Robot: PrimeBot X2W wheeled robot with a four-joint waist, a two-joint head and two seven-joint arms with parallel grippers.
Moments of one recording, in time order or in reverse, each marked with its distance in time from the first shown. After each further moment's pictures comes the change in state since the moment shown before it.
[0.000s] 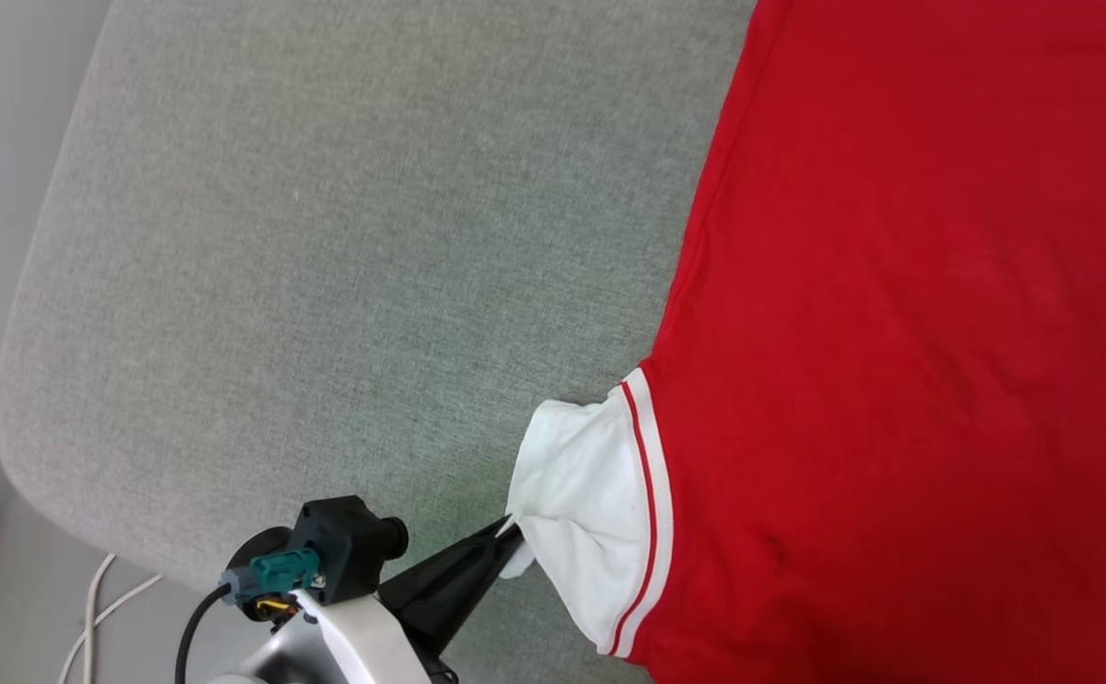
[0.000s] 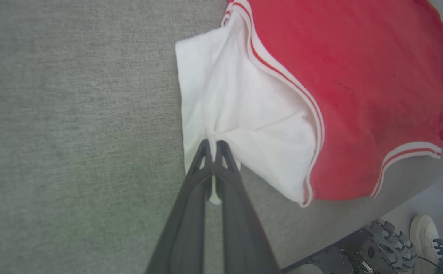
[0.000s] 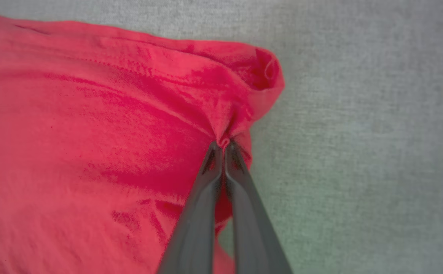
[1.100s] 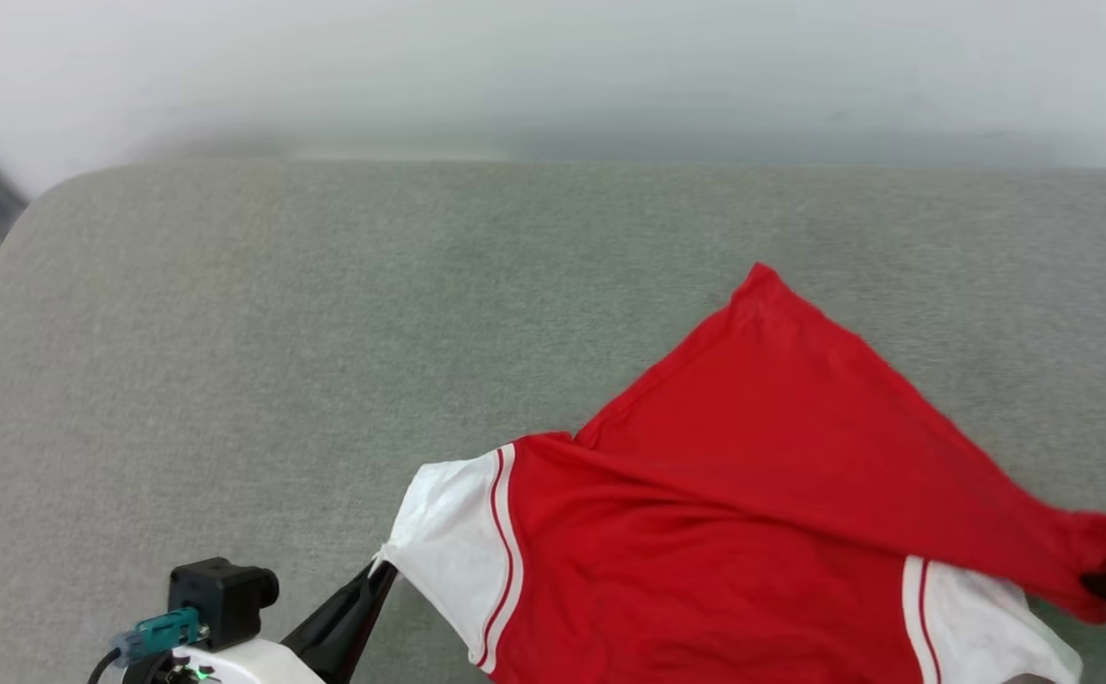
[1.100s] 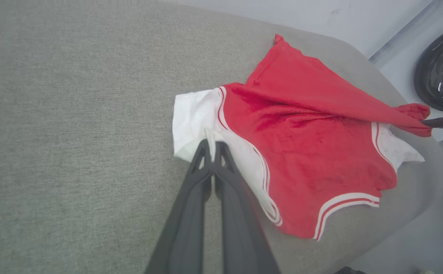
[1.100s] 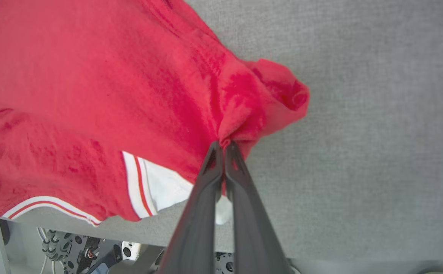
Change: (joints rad) left arm 0.201 0.035 0.117 0.077 -0.117 0.157 -0.121; right arm 0.827 0.056 0.089 -0.221 0.439 0.000 -0.190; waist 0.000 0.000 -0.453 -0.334
